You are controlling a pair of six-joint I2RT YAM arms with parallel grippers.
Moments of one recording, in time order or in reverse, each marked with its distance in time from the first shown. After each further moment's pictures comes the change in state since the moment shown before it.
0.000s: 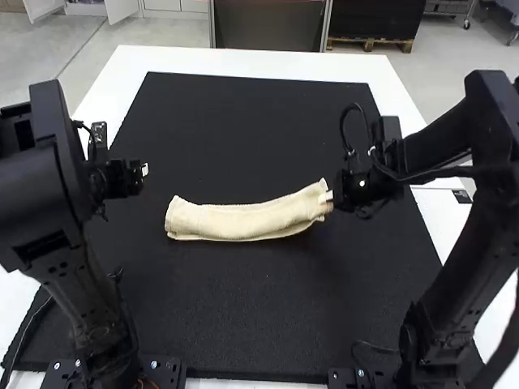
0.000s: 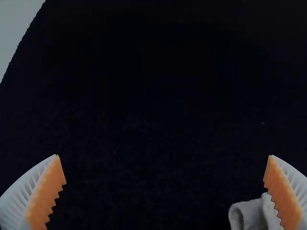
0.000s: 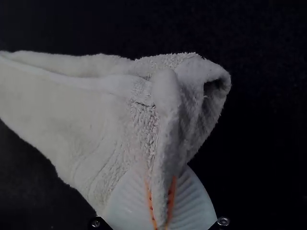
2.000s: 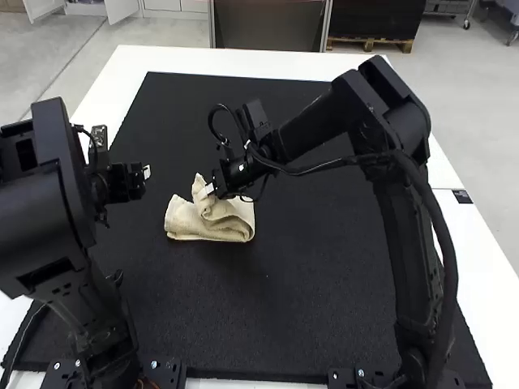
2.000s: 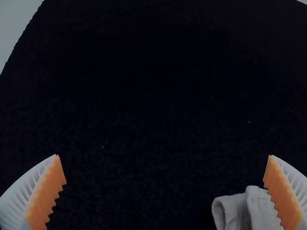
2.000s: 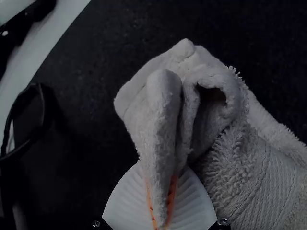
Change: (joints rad) left arm 0.000 -0.085 -0.065 0.013 0.015 -0.026; right arm 0.674 0.568 0.665 0.112 -0.029 0.219
